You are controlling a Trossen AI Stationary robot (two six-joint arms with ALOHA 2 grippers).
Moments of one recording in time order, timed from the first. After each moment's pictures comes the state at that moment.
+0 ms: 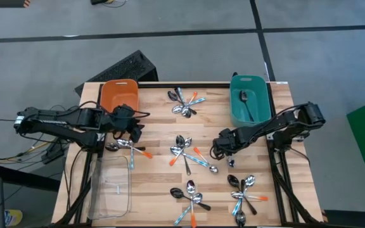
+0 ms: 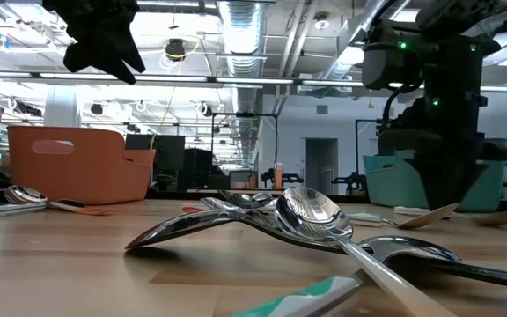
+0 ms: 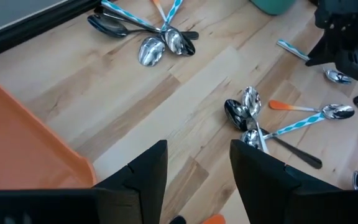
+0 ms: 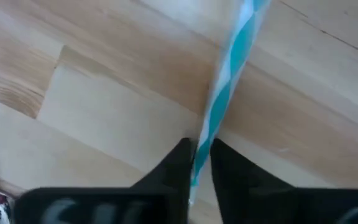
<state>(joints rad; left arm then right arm) -0.03 0.92 0.88 -0.80 -0.37 -0.74 0.13 1.57 0.76 -0.71 0.11 1.22</state>
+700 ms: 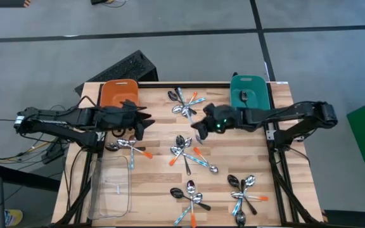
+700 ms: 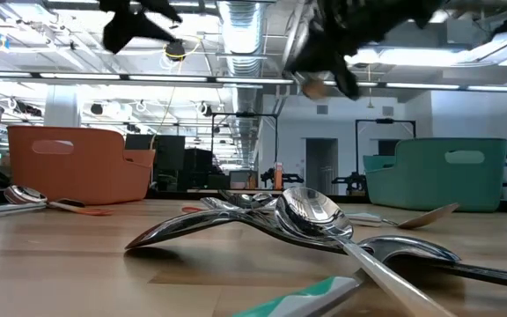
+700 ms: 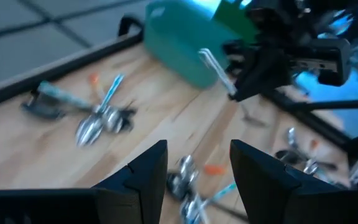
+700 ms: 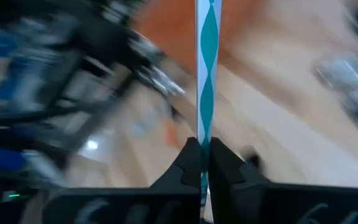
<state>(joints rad) -0.03 0.92 0.88 -0.39 -0.35 -0.56 -0.06 1.37 0.94 0.02 0.05 0.74</state>
